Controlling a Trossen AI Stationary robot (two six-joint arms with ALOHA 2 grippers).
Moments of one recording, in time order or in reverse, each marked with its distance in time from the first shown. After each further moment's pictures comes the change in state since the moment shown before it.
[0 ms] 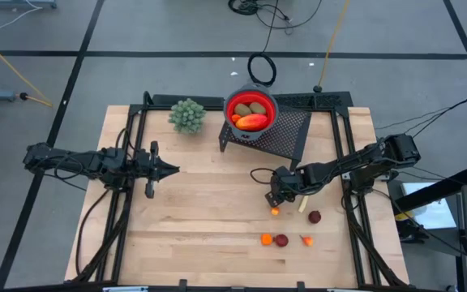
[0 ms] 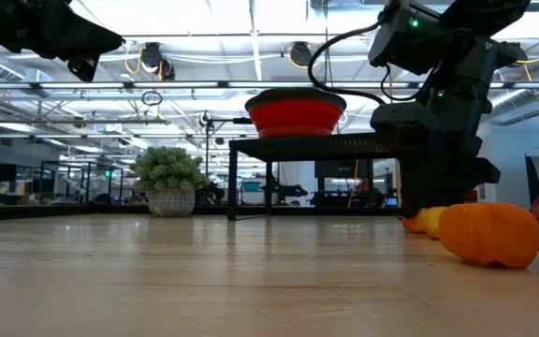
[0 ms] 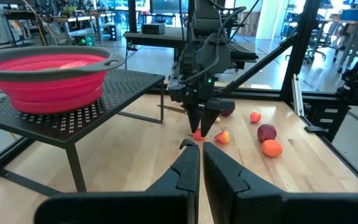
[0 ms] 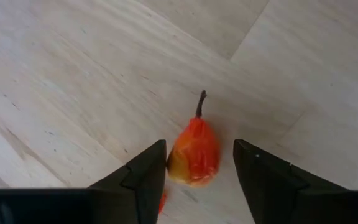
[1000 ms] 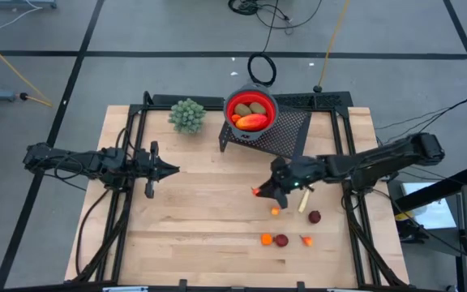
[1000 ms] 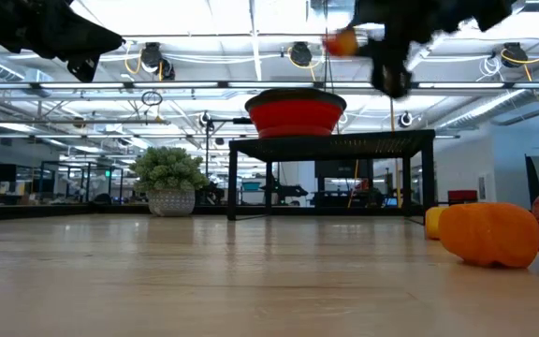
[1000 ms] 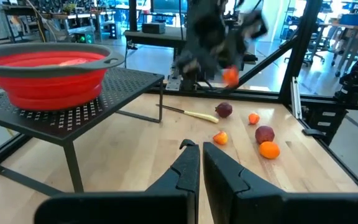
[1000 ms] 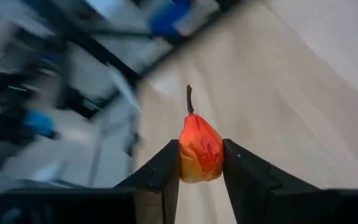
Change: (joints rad) left arm 0.000 0.000 0.000 0.000 0.002 -0.024; right arm 0.001 -0.303 -0.001 0.507 -0.144 -0.423
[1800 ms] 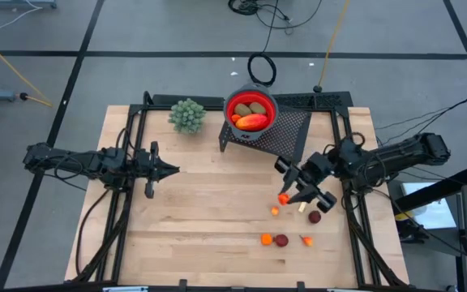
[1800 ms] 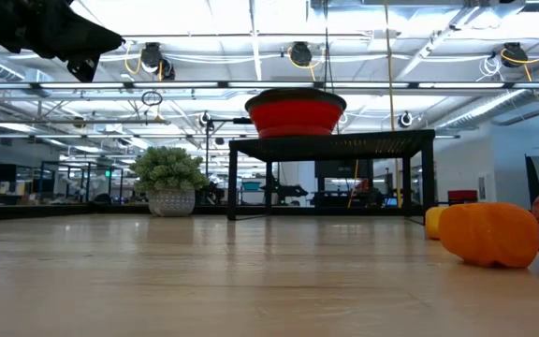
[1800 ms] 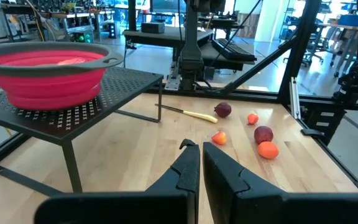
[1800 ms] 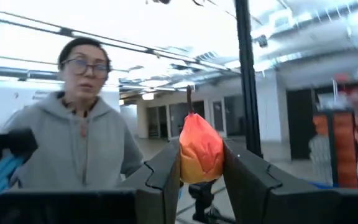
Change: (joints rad) left arm 0.000 0.000 0.000 0.000 0.003 -0.005; right arm 0.003 -0.084 0.000 0.792 -0.442 -0.372
